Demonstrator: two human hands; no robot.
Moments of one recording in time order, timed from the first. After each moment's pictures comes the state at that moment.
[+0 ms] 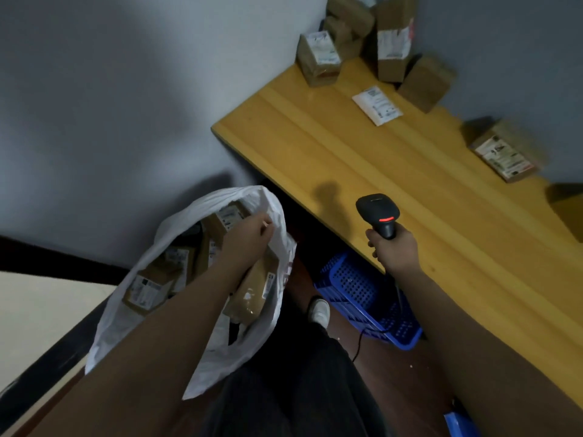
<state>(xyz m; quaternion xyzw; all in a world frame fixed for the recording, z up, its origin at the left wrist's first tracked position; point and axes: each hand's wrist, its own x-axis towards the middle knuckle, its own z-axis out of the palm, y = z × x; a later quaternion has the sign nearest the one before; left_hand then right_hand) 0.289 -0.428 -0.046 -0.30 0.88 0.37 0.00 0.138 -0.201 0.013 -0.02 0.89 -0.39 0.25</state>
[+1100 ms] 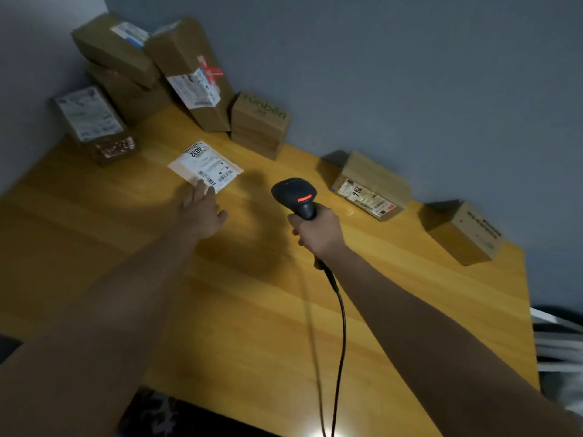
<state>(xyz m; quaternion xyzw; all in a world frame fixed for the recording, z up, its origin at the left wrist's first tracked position) -0.183 -0.389 -0.086 -0.22 0.94 0.22 0.17 -0.206 -0.165 0.001 0.02 0.88 -0.43 0.22</state>
